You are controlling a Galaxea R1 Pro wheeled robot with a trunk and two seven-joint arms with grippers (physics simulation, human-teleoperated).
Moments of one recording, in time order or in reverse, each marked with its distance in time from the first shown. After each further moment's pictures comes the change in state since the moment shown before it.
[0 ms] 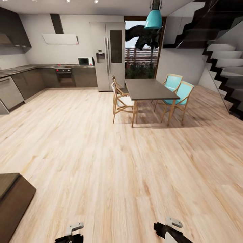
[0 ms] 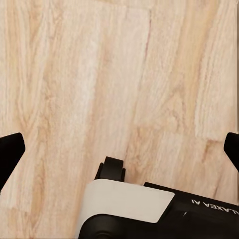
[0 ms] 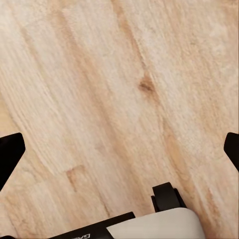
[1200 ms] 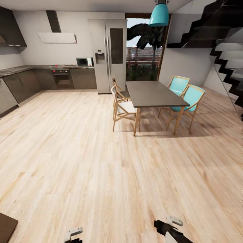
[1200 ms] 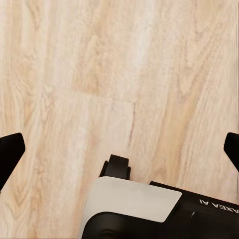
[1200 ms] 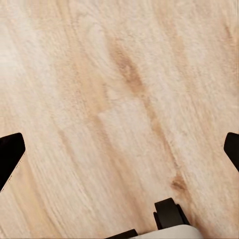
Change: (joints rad) left arm 0.000 -0.007 -0.002 0.078 -0.005 -0.087 0.002; right arm 0.000 -0.001 0.000 0.001 0.000 -0.069 0.004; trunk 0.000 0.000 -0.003
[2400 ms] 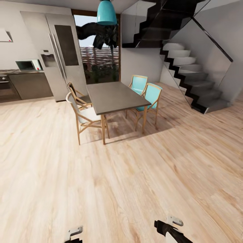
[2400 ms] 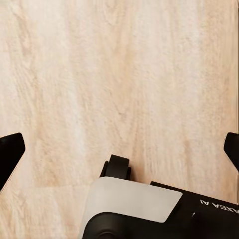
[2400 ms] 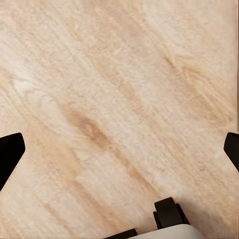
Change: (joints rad) left arm 0.000 0.001 0.000 0.000 -0.001 0.000 -0.001; right arm 0.000 -0.001 -0.001 0.002 -0.002 0.000 0.001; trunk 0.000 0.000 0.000
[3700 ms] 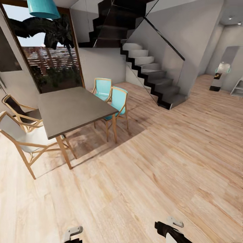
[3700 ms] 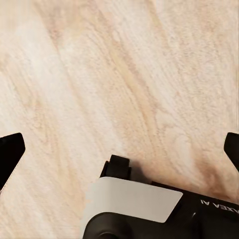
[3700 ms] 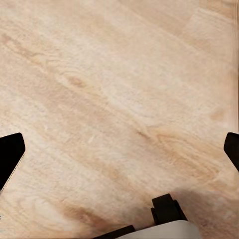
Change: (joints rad) left arm 0.000 0.001 -0.002 0.000 0.000 -0.001 0.000; right arm 0.000 -0.001 0.000 0.012 -0.001 0.000 0.000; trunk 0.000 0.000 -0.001
